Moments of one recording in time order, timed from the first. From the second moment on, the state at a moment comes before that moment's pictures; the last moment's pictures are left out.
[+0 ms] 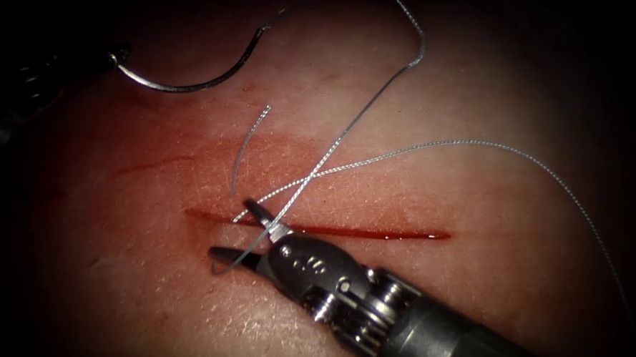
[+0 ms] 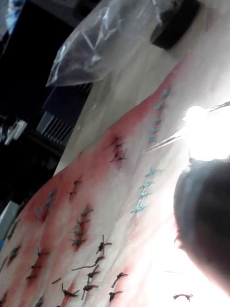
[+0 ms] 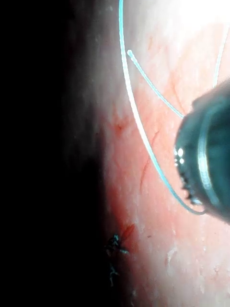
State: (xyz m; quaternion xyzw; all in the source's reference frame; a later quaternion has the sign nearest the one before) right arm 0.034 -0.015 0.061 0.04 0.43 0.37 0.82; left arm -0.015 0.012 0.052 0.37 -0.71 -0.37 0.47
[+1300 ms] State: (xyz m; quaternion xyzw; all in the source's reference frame) right arm 0.033 -0.016 0.059 0.06 0.43 0.26 0.86; left arm -0.015 0.012 0.052 0.37 -0.71 -0.37 0.47
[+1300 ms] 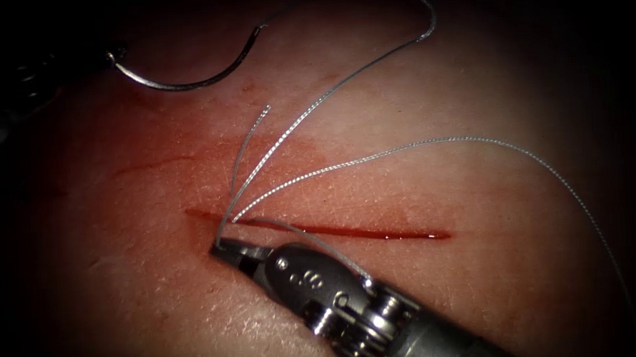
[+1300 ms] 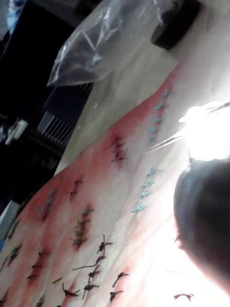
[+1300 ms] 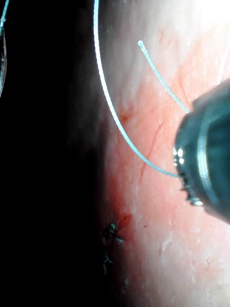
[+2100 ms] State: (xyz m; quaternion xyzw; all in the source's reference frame) right arm 0.000 -0.019 0.048 0.13 0.18 0.36 0.91; left arm -0.016 0.012 0.052 0.39 -0.70 -0.37 0.46
